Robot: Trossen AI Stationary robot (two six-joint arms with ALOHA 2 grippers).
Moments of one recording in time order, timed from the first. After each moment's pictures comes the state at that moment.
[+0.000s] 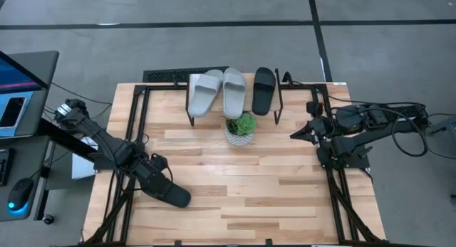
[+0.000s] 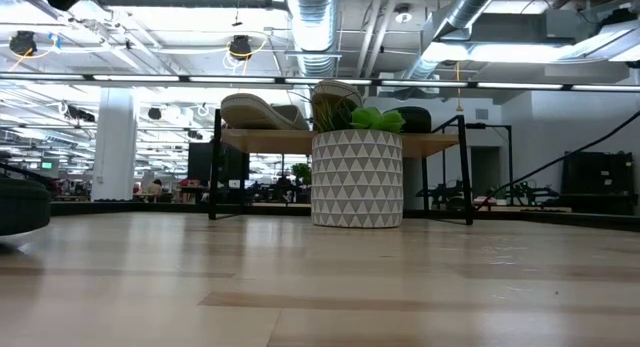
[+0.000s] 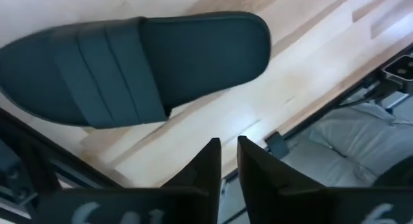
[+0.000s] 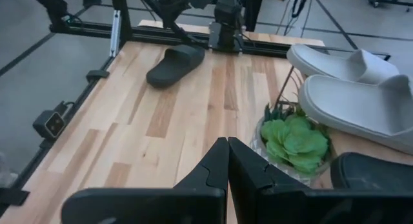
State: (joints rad) left arm -0.62 1.16 0.98 -1.00 0.14 -1.66; right arm 0.22 0.71 0.98 -0.73 0.13 -0.05
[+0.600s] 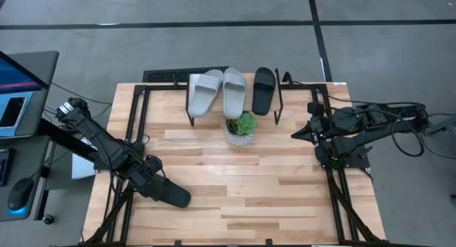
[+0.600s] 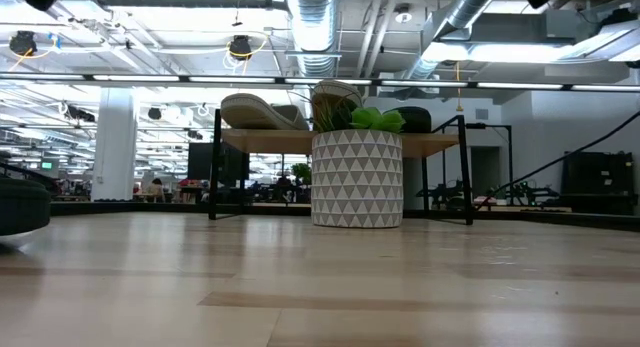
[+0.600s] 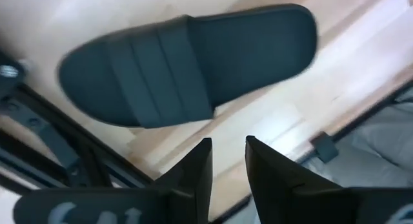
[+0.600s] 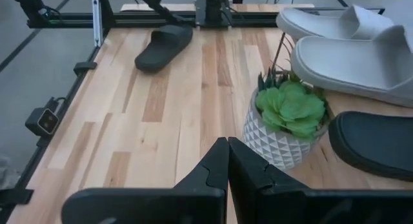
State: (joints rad) left arm -0.71 1.16 0.98 -1.11 0.07 -1.66; right arm 0.22 0.71 0.98 -0.82 0.16 0.07
